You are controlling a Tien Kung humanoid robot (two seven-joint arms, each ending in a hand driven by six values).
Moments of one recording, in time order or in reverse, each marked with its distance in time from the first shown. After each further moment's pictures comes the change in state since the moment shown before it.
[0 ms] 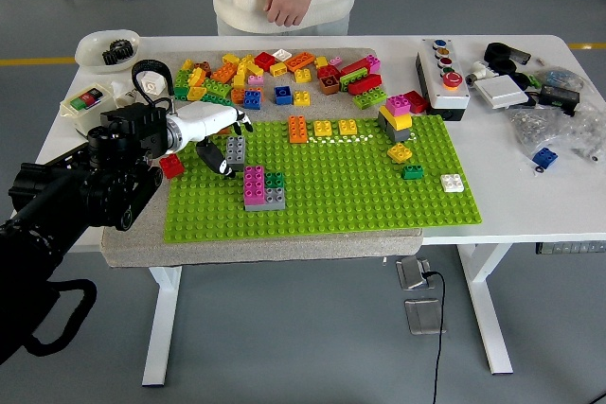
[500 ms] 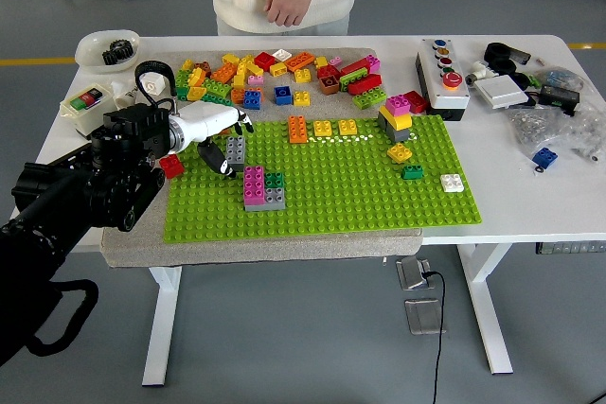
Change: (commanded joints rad) left arm -0.004 -0.008 0.018 0.014 0.000 0.014 0.008; right arm 0.000 0.000 0.001 0.000 0.000 0.001 0.000
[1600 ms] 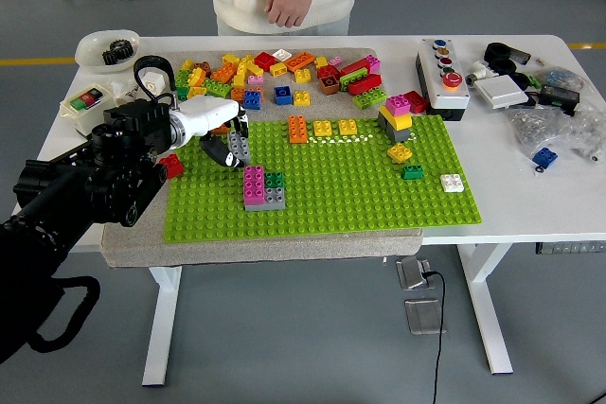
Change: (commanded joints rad) left arm -0.016 -0.004 -0.008 0.000 -0.029 0.009 0.010; right arm 0.000 0.001 0.002 0.000 0.000 0.000 0.000
